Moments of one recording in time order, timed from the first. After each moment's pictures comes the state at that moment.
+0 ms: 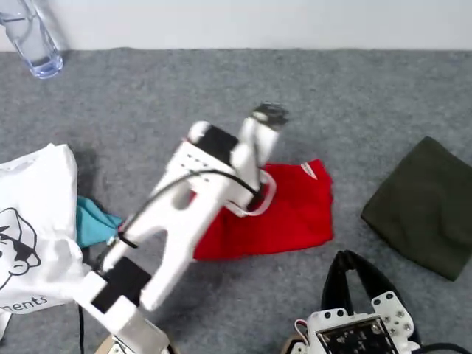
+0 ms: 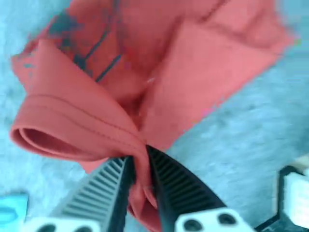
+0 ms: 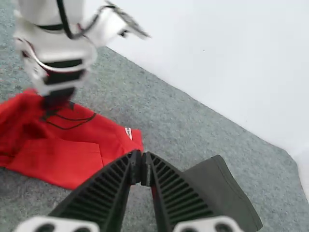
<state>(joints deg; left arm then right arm) 33.3 8.0 -10.9 98.8 4.4 -5.5 -101.0 24.8 100.7 25.7</state>
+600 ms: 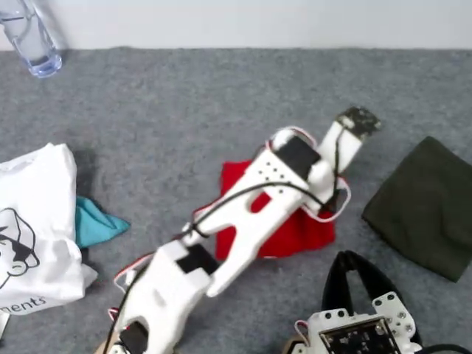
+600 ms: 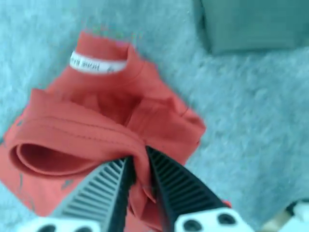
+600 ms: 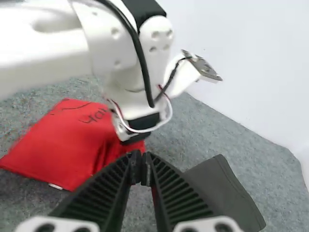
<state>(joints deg) 45.4 40.9 -54.1 98.9 6.9 -5.7 -100.9 24.8 100.7 24.7</state>
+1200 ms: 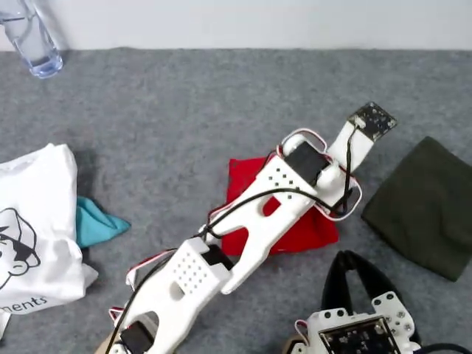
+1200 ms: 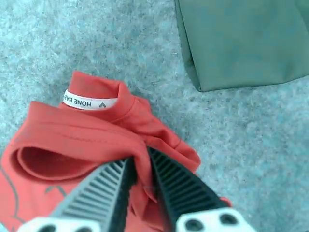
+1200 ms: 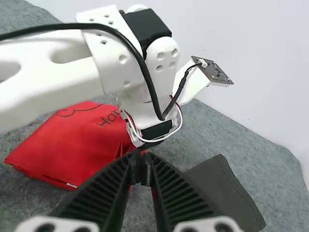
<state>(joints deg) 46.2 52.0 -70.7 99.1 7.3 -5.7 -100.9 24.8 100.7 24.7</state>
